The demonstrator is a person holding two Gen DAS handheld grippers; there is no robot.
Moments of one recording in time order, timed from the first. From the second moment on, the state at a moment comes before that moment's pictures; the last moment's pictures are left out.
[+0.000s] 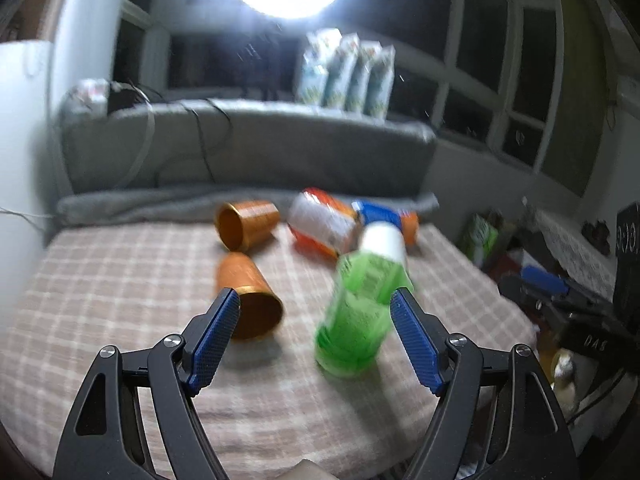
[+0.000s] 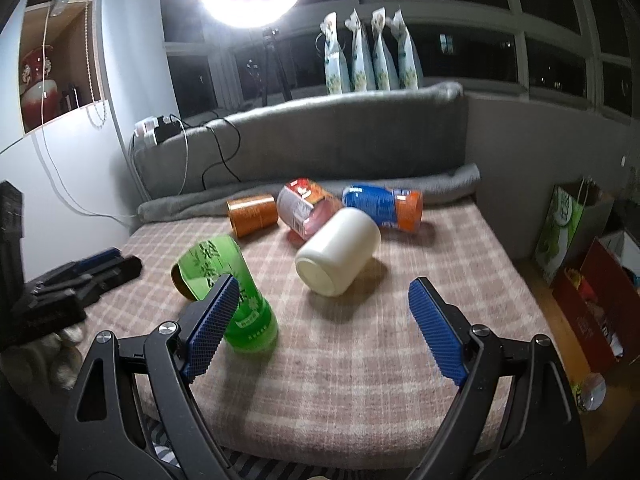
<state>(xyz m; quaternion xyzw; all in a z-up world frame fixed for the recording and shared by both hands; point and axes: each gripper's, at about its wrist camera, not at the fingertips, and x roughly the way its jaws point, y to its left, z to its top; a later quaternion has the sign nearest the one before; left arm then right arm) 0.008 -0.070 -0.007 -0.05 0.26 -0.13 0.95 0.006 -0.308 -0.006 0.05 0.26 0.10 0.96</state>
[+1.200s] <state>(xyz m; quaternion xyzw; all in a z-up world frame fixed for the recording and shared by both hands) -0.029 -0.042 0.021 -0.03 0.15 -0.03 0.99 -0.006 -0.288 -0.004 0.00 0.21 0.07 0.97</state>
